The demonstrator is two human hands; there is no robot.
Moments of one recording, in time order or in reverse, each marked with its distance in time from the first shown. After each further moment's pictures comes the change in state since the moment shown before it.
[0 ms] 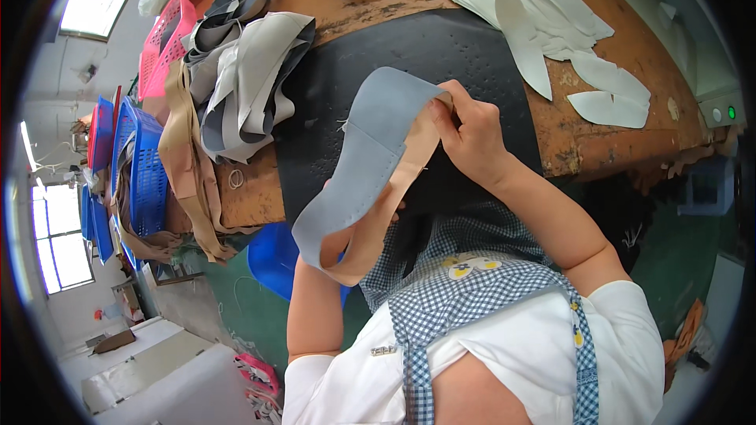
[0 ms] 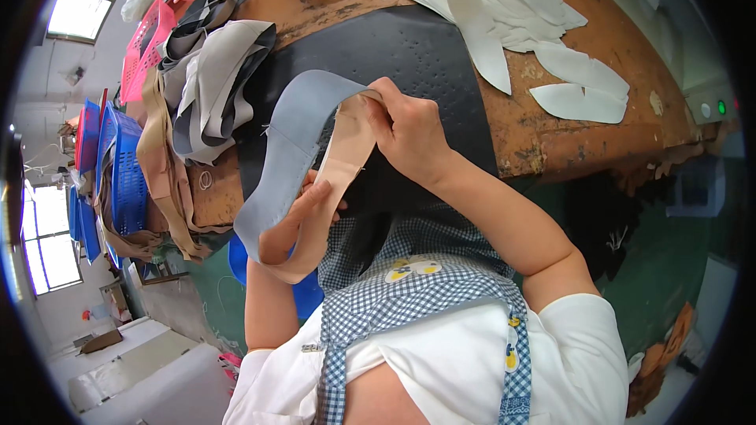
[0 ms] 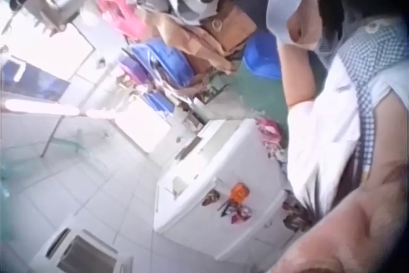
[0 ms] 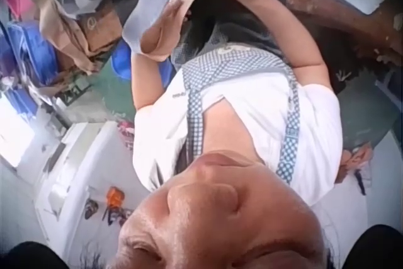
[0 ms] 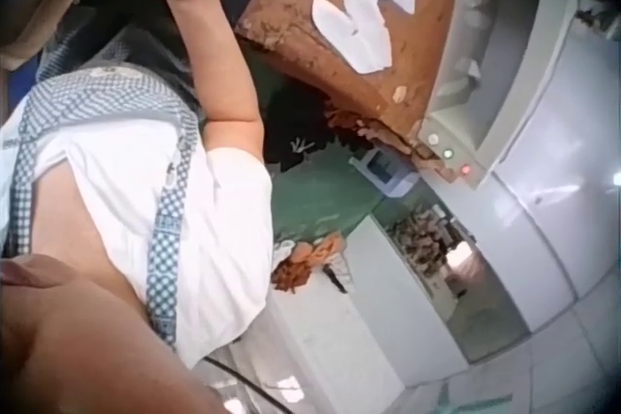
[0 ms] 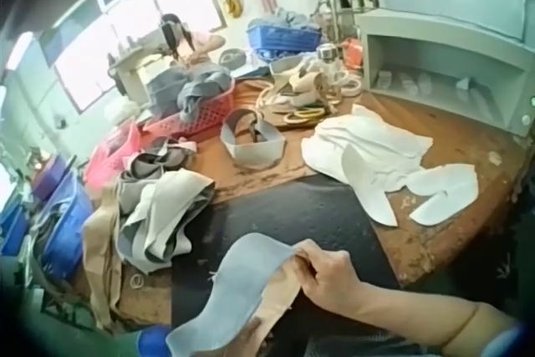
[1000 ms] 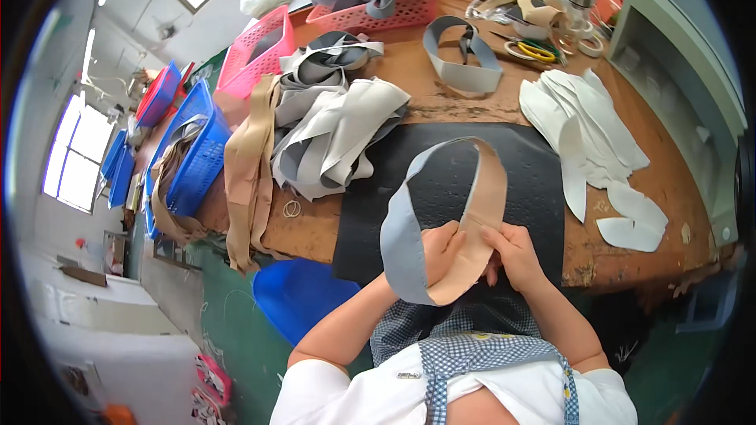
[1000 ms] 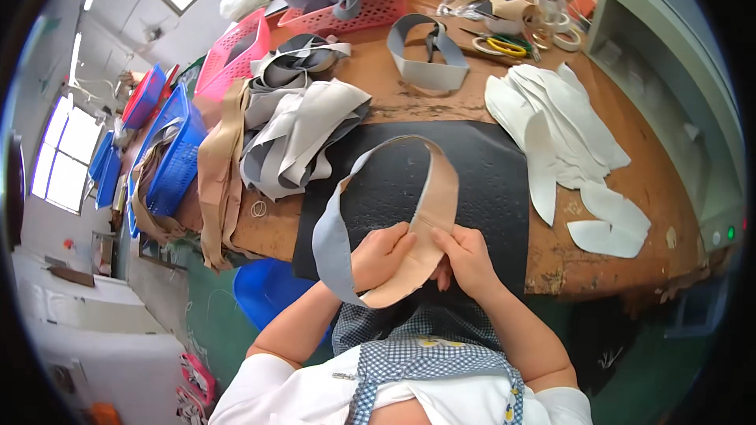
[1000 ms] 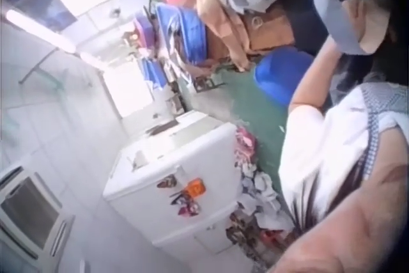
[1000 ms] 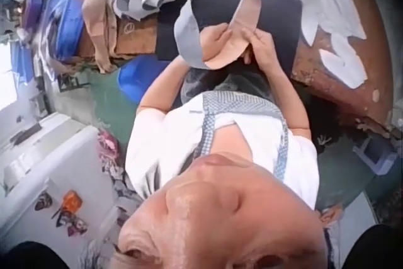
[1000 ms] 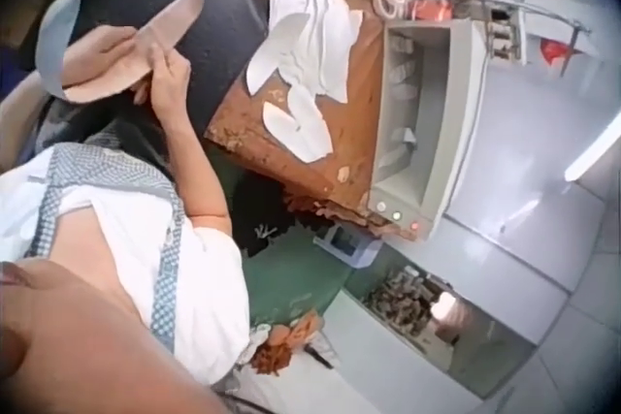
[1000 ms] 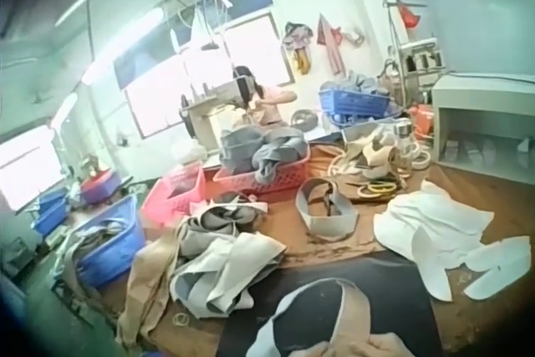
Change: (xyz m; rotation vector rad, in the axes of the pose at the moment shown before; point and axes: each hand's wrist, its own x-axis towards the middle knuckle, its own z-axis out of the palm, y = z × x) left_hand 0.041 0.046 0.054 0.822 0.007 0.378; right_hand -0.009 -0.015 -0.024 0.694 -0.487 0.905
